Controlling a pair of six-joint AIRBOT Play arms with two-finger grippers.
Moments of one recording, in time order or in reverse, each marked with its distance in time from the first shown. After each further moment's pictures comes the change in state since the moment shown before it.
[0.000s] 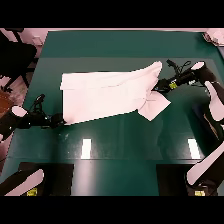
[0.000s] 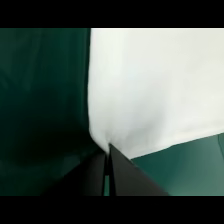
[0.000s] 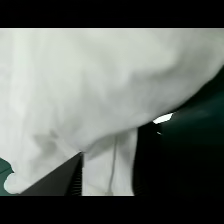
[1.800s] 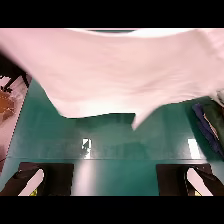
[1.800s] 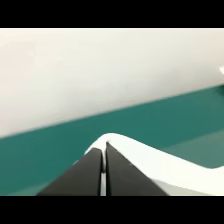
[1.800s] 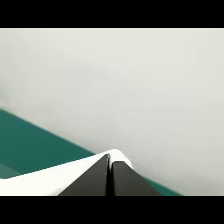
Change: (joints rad) left arm -0.001 0.243 1.424 0.005 -0.218 0.051; right arm -0.250 1.178 0.348 0.094 -0.214 0.047
